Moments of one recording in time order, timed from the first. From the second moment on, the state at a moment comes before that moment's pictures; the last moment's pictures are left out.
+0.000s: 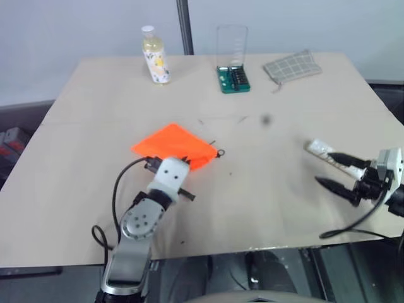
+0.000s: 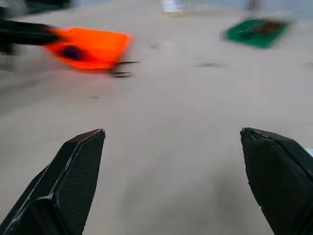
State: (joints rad) left arm 0.06 0.26 -0.03 -0.57 0.11 0.40 -0.37; right arm -0.05 -0.73 -0.36 0.03 0.52 0.13 1.09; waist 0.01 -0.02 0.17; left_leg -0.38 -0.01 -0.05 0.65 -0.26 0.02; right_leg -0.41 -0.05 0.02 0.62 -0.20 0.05
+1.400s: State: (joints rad) left arm -0.06 0.48 0.18 -0.49 -0.32 0.52 -0.54; right arm -0.40 -0.78 -0.11 0.20 0.36 0.49 1.13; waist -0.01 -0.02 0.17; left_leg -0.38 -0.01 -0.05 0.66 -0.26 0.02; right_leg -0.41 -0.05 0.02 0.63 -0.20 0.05
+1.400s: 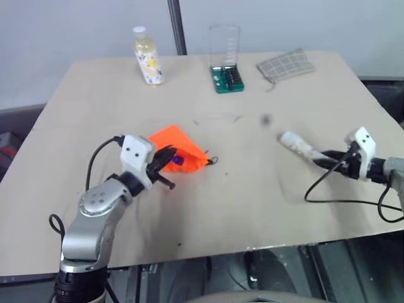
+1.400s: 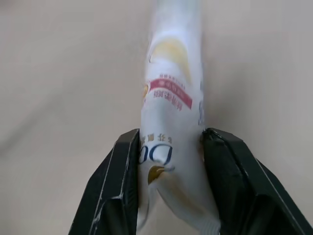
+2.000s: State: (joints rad) left arm -0.11 0.51 0.15 -0.46 -0.35 0.53 -0.56; right arm -0.54 -0.55 0.15 -0.09 0.53 0.72 1.15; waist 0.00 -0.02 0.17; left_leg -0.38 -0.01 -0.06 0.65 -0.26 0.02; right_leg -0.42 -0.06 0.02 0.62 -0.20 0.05
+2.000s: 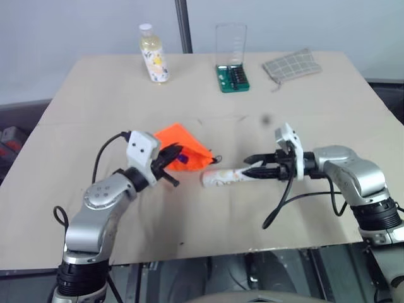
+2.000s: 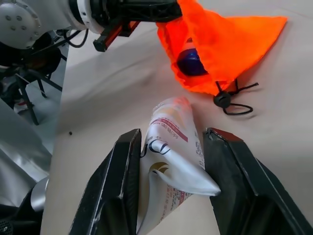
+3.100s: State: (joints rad) left arm -0.12 0.51 0.12 -0.39 -0.34 0.48 -0.57; right arm -0.36 -0.62 0.32 -0.10 0.21 0.41 1.11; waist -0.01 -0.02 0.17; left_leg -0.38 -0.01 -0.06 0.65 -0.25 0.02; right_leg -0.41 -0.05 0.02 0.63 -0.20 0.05
